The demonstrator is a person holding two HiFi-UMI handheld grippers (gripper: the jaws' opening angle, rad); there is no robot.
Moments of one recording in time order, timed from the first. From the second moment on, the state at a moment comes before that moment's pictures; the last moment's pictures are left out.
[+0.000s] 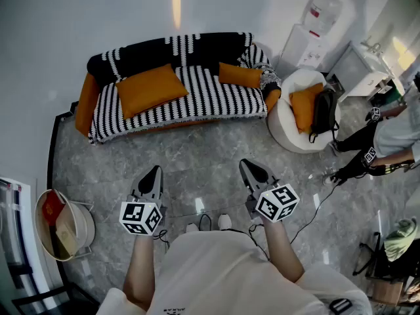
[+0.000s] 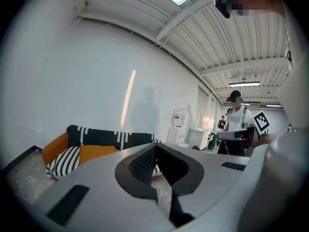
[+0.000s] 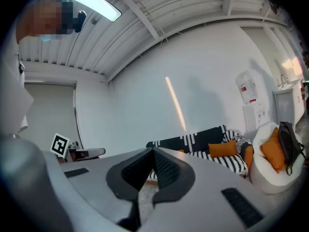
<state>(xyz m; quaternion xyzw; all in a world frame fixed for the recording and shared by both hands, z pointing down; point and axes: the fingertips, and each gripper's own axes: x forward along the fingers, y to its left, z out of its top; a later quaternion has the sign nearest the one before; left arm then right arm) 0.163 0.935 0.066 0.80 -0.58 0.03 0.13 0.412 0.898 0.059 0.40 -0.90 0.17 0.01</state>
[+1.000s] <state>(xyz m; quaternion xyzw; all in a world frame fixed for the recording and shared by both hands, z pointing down) 0.084 0.968 0.068 0.81 -0.57 0.01 0.13 0.345 0.929 0.051 0.38 -0.90 0.20 -0.04</state>
